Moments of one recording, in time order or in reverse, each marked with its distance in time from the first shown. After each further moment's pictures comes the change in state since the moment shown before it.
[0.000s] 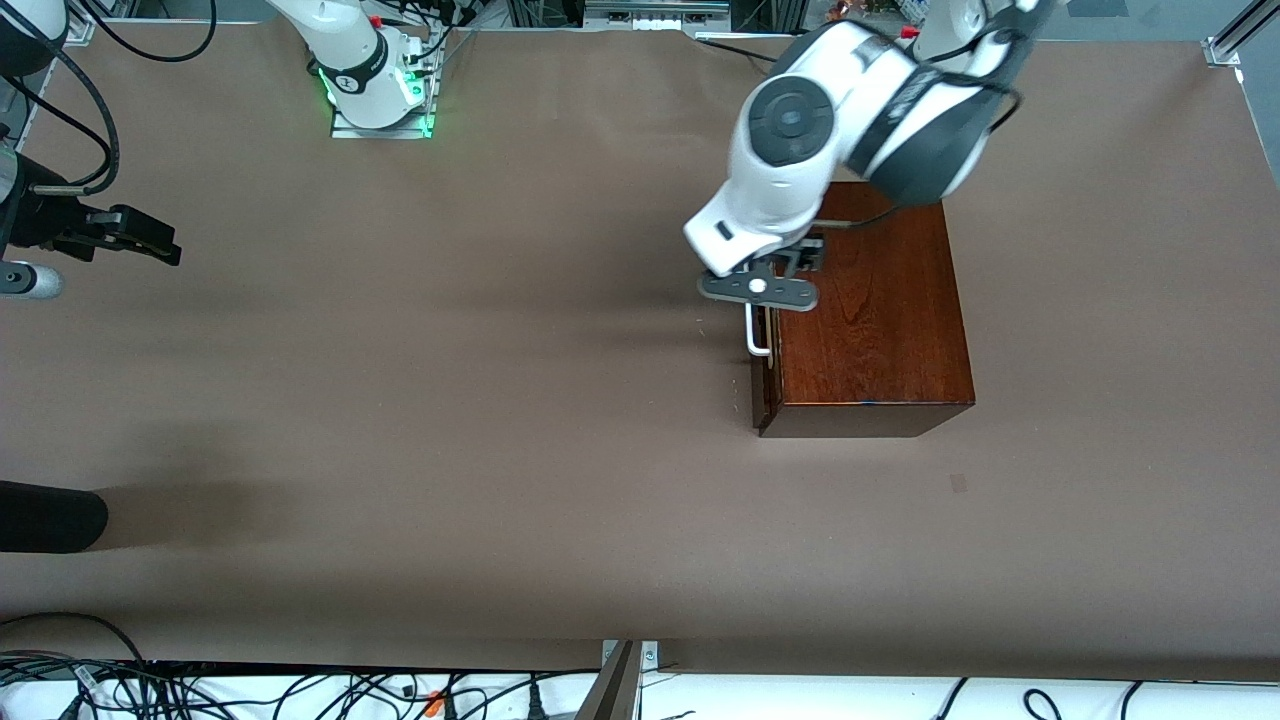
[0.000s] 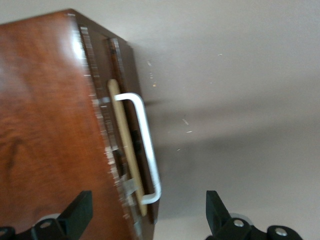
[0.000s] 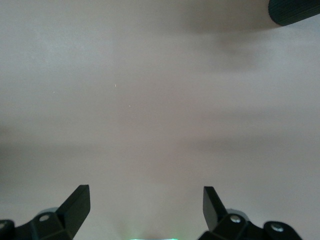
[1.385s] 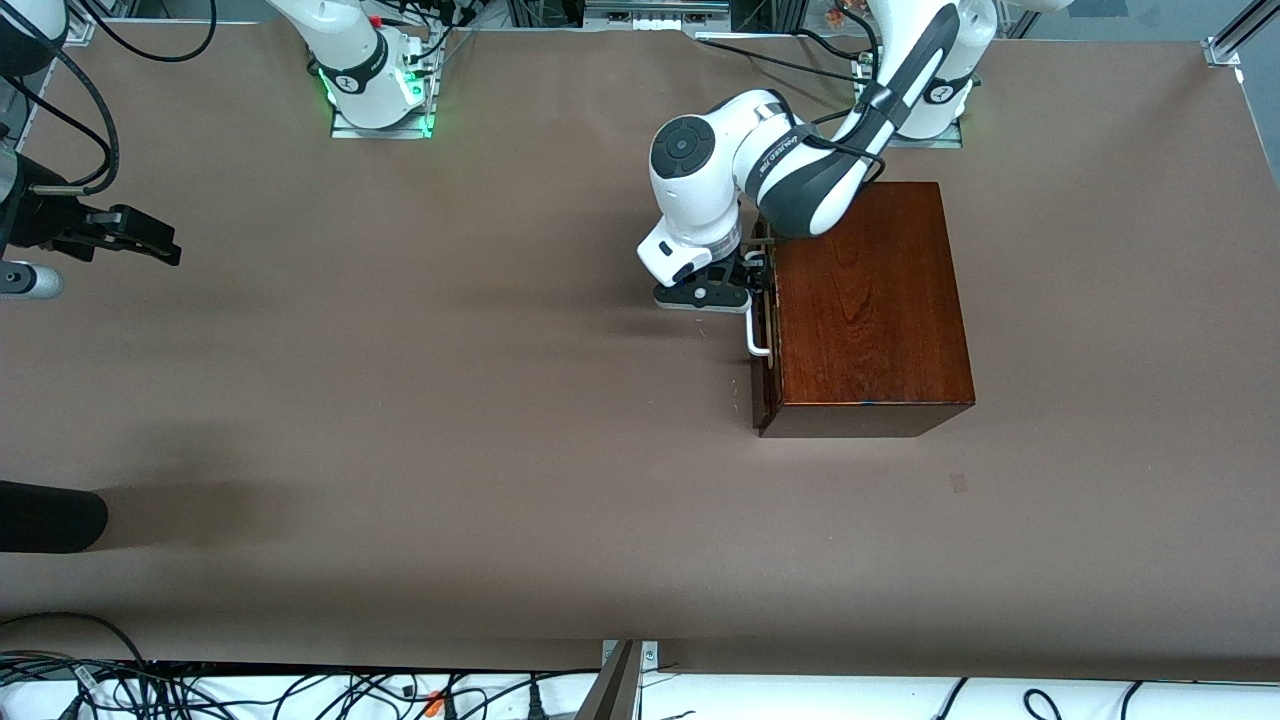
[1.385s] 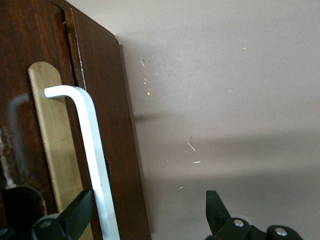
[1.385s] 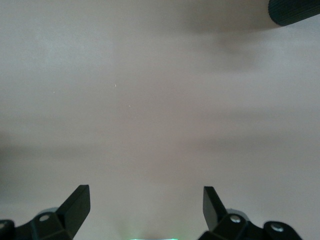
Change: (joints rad) left arm -0.085 0.066 0.001 -0.241 0.247 0.307 -0.242; right arm 0.000 0.000 0.000 0.000 0.000 0.000 0.000
